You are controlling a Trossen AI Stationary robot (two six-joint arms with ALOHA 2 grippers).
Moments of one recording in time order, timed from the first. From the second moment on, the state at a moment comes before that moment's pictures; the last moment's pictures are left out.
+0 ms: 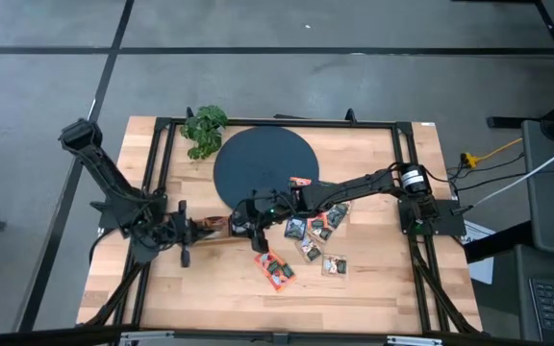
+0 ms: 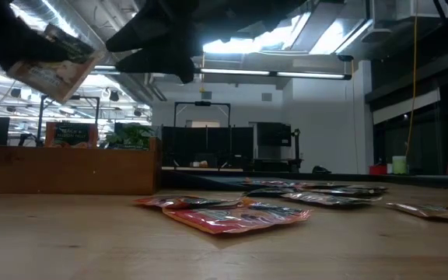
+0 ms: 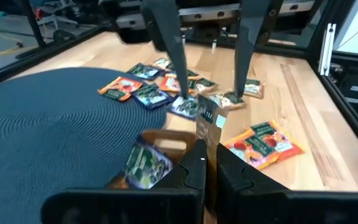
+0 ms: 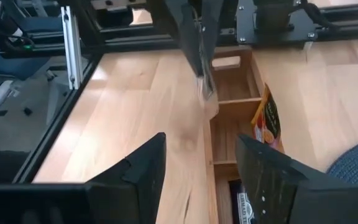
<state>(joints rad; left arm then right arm) -0.93 0.91 0.31 0.03 -1.06 -0.64 0.11 2.07 1.57 -0.01 -0.13 0.13</state>
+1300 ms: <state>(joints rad) -0.75 0.89 0.31 1.15 -0.98 0.44 0.11 2.06 1.57 0.43 -0.13 0.10</state>
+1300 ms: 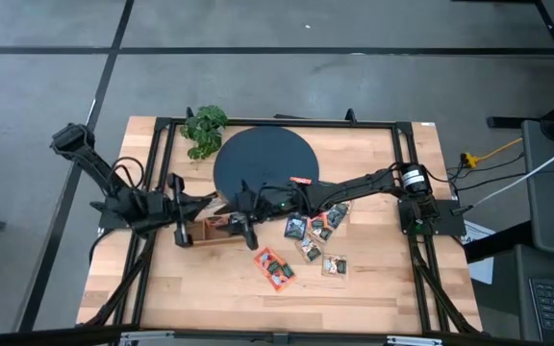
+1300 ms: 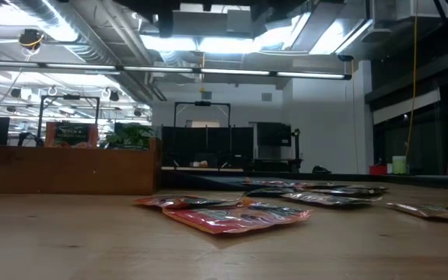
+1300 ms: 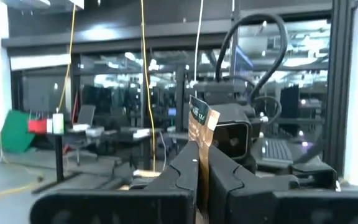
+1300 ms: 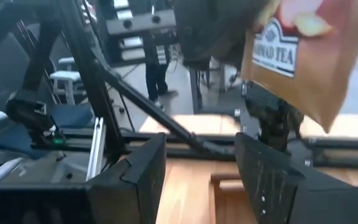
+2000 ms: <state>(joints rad) -0.73 0.89 0.31 1.25 -0.87 0.52 0.05 2.06 1.57 0.63 -0.22 0.13</state>
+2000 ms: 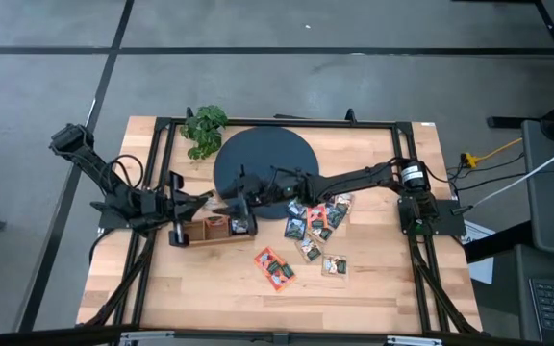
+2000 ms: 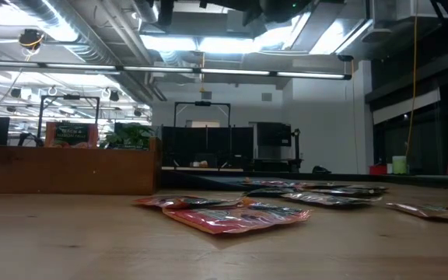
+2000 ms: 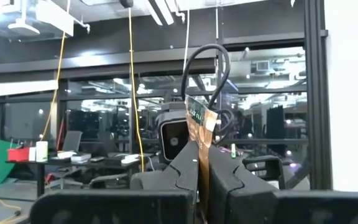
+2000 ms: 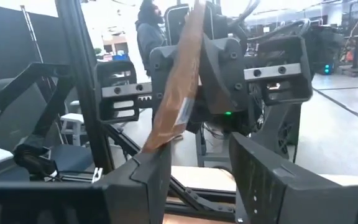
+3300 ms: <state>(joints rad) -0.73 0.89 0.31 1.18 -0.96 0.42 0.05 2.06 1.57 0.56 -0.24 0.15</state>
